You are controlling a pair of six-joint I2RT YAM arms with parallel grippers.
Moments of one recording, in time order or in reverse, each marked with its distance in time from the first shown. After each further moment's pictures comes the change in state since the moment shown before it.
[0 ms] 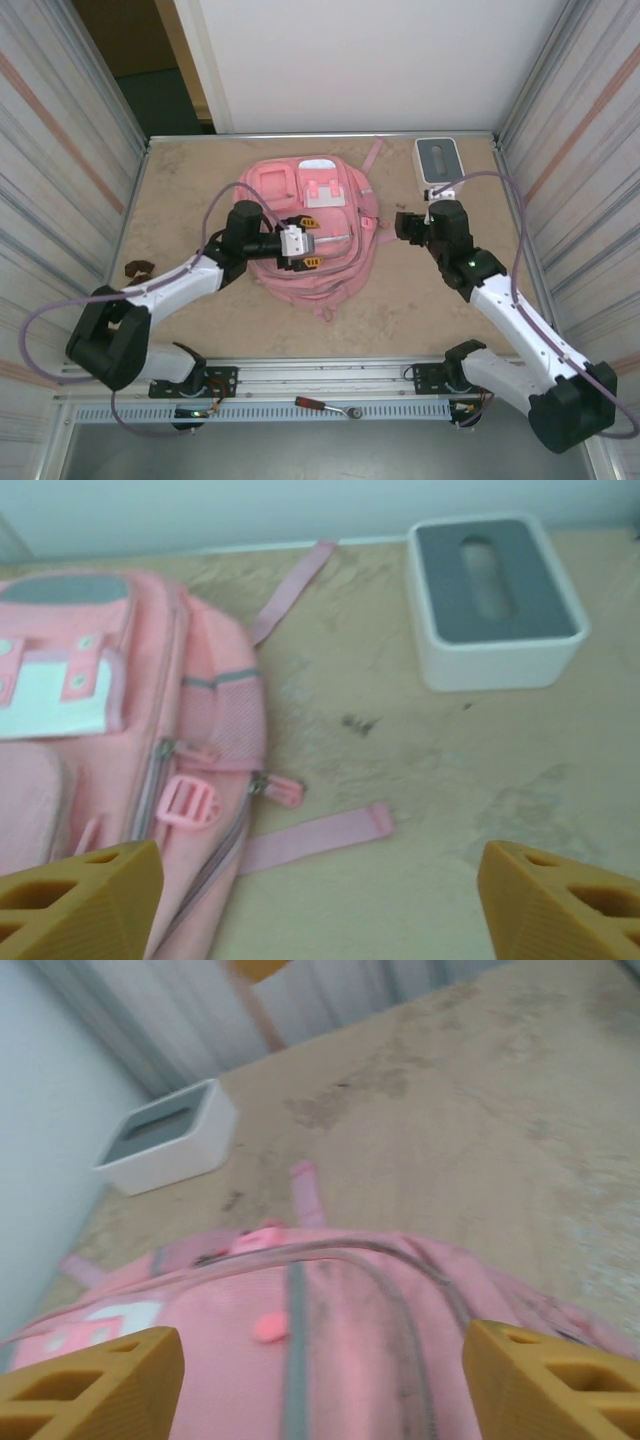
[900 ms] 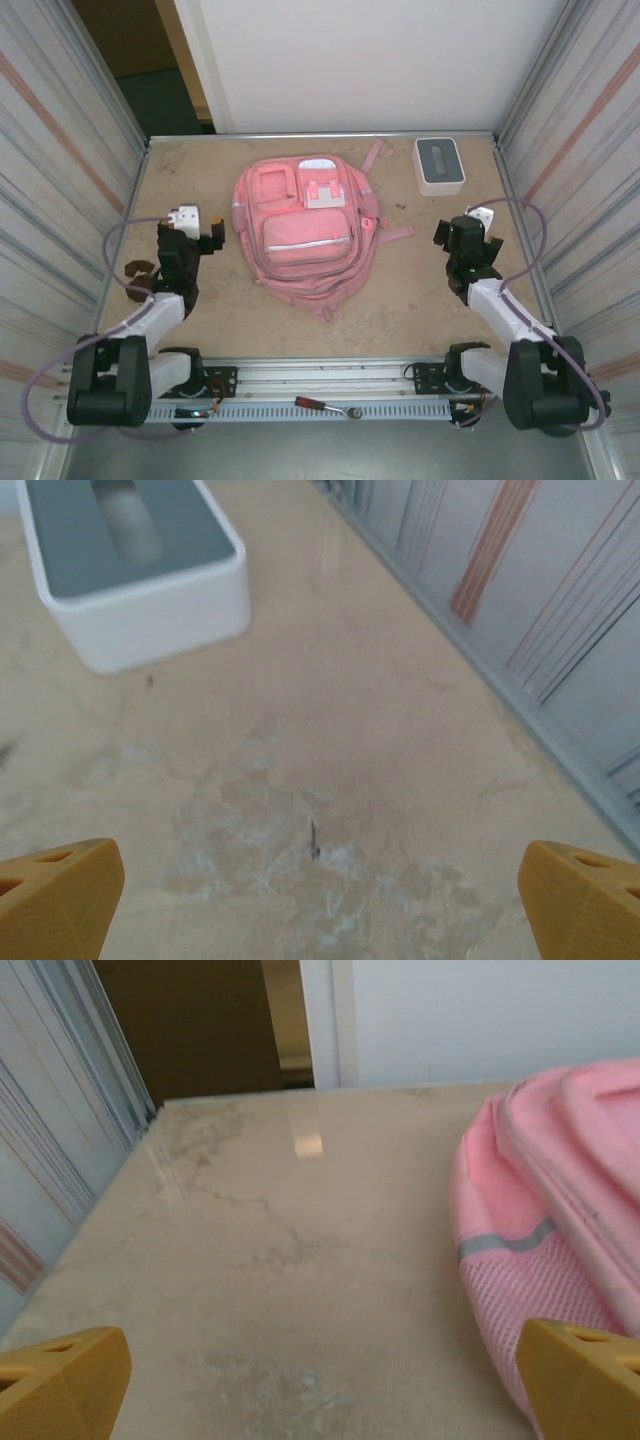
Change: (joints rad) left arm 0.504 -0.166 -0.383 0.339 -0.787 -0.679; right arm -0.300 0.180 -0.326 0.436 0.211 -0.034
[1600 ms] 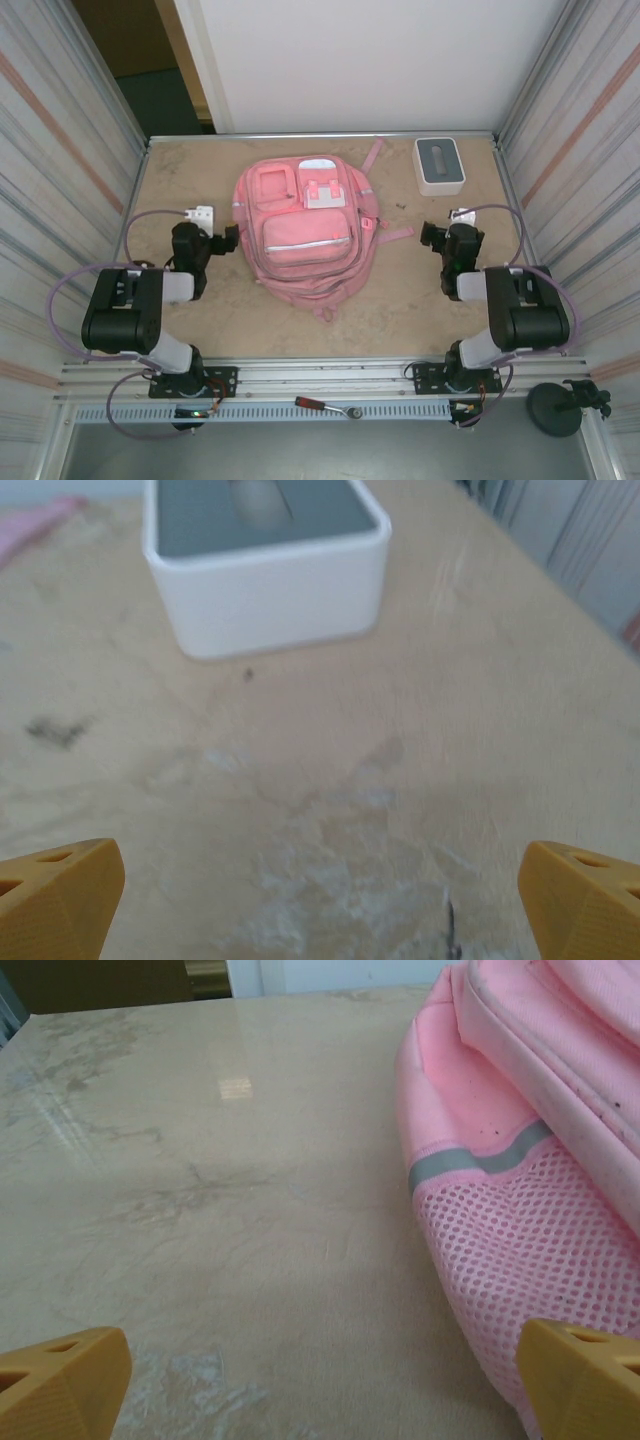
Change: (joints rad) left arm 0.011 0.359 0.066 0.169 0.142 -0.012; right arm -0.074 0.407 -0.089 0.628 -0.273 -0.126
